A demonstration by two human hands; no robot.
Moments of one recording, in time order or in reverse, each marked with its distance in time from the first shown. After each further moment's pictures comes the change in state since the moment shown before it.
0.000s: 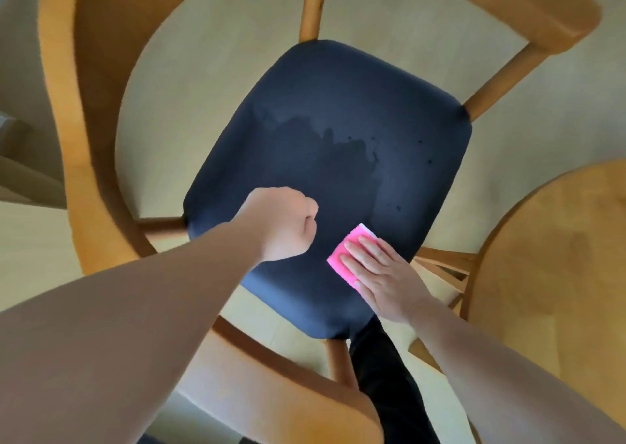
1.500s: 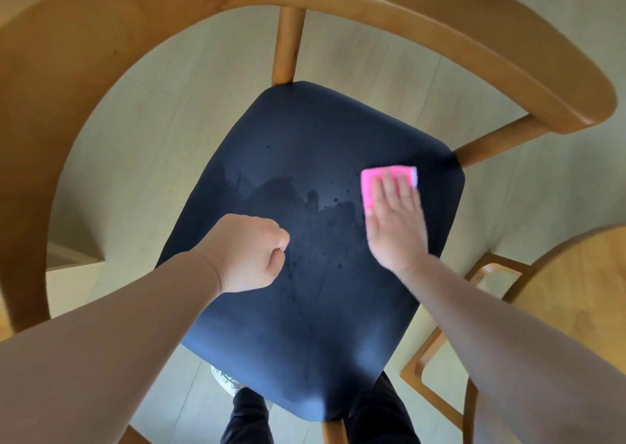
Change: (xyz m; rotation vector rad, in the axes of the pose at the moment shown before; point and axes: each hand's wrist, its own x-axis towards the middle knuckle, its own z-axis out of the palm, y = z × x) left_hand 0.093 -0.069 -0.026 0.000 -0.152 0.144; right_hand 0.138 0.134 -0.062 0.028 -0.021 0.683
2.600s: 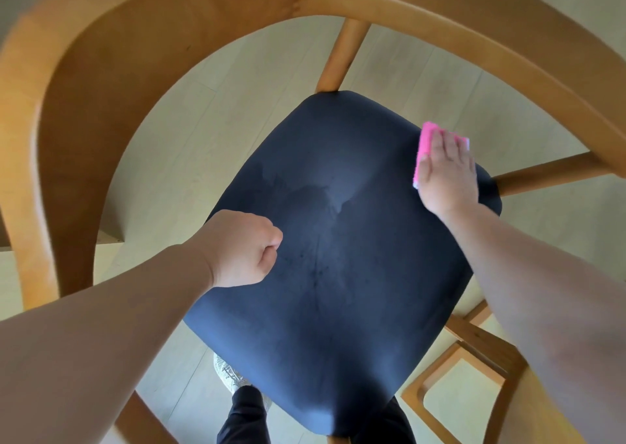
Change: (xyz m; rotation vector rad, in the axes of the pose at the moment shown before) left_hand -0.024 -0.047 0.008 -0.053 -0.011 -0.102; right_hand 0.112 0.035 -0.026 0.094 -0.023 0.132
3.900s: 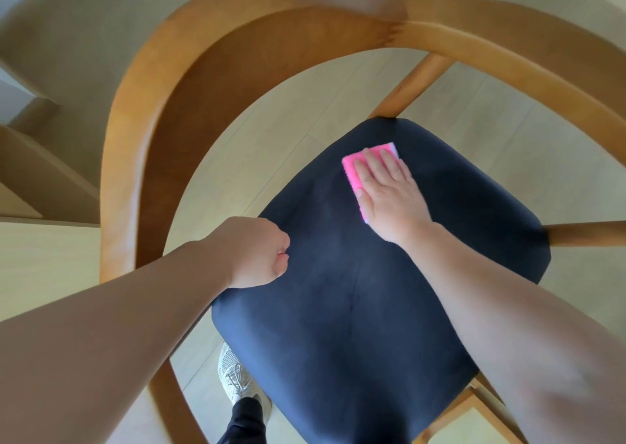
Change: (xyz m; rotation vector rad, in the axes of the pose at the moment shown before) left_hand -0.024 -0.039 0.001 -0.047 -0.046 -0.166; right_hand -0.008 -0.147 0.015 -0.216 -0.039 -0.592
